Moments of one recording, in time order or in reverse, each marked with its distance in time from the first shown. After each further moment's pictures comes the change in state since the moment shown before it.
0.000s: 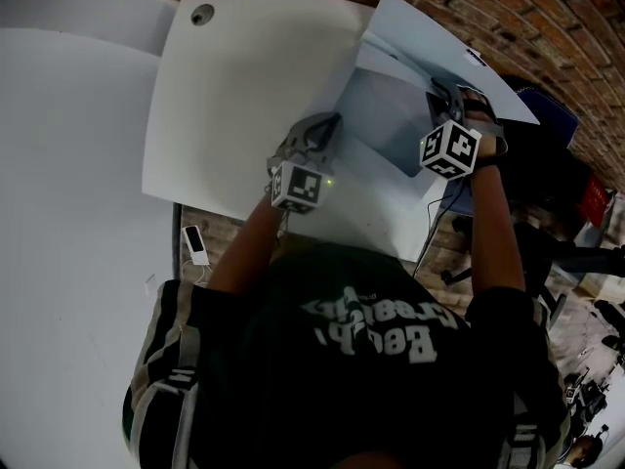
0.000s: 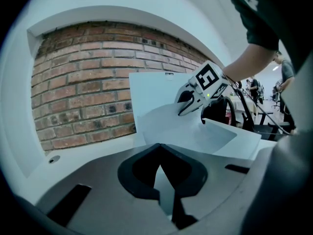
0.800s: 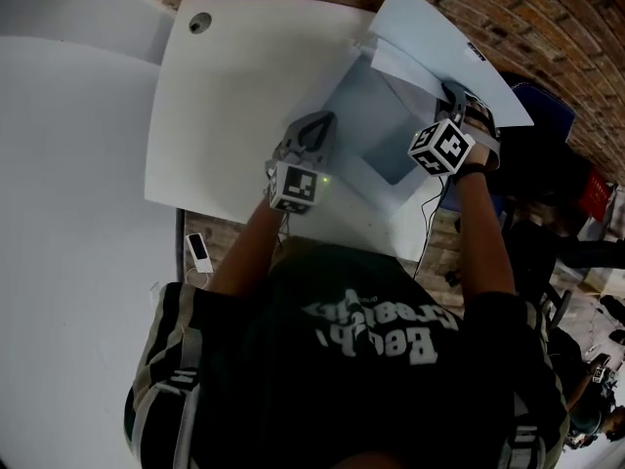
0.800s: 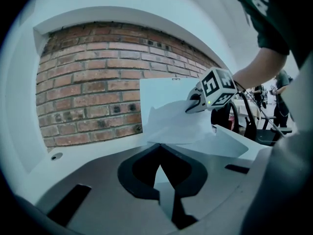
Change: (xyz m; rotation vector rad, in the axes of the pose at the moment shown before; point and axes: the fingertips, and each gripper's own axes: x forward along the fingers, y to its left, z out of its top) left arm -0.002 0.007 0.006 -0.044 -0.013 0.025; right arm -0.012 -0.011 -0.038 0.174 0.227 -0.156
